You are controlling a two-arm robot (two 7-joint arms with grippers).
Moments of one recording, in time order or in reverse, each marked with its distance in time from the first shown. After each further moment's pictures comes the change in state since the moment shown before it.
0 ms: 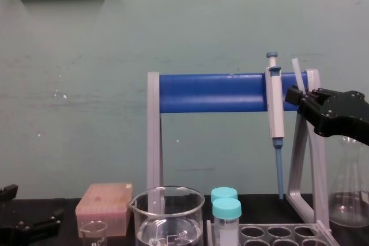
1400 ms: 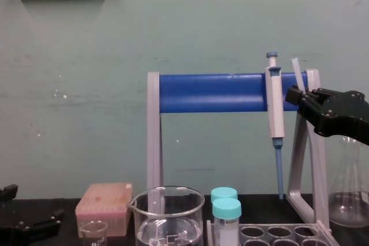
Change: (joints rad) left arm 0.000 0.000 0.000 0.000 0.000 0.000 0.000; right arm 0.000 0.000 0.000 0.000 0.001 0.000 0.000
